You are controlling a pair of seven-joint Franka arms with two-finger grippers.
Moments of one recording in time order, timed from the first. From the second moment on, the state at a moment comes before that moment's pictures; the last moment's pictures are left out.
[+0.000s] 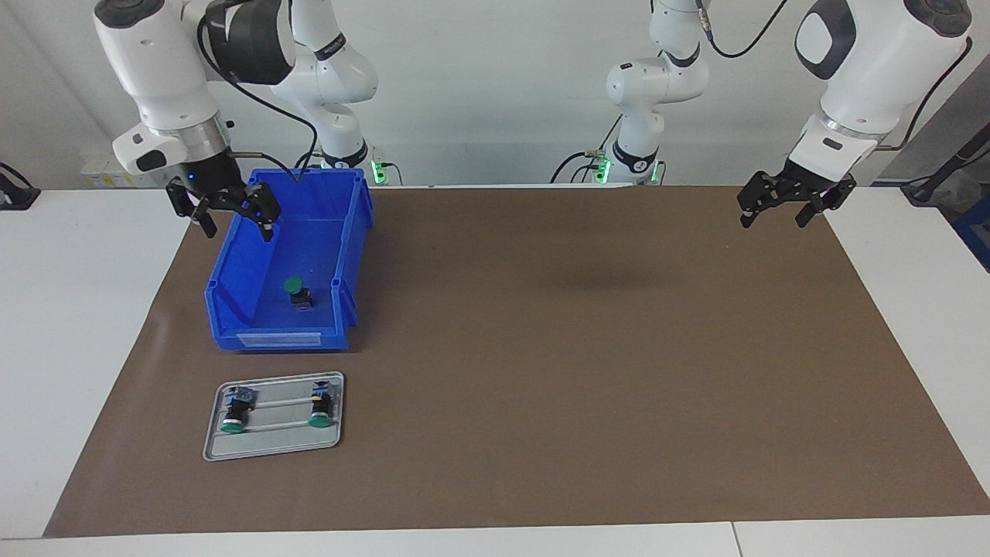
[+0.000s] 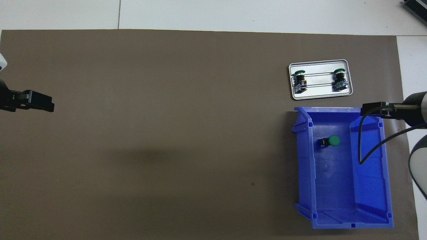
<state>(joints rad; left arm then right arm) 0.09 0.00 -0.11 -1.63 -0.01 1.62 0.04 0.01 -0.15 -0.03 -1.87 -0.04 1.84 0.13</state>
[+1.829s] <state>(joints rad) 0.09 0.00 -0.11 -1.63 -0.01 1.62 0.04 0.08 -0.07 -0.03 -1.65 -0.02 1.61 0.17</state>
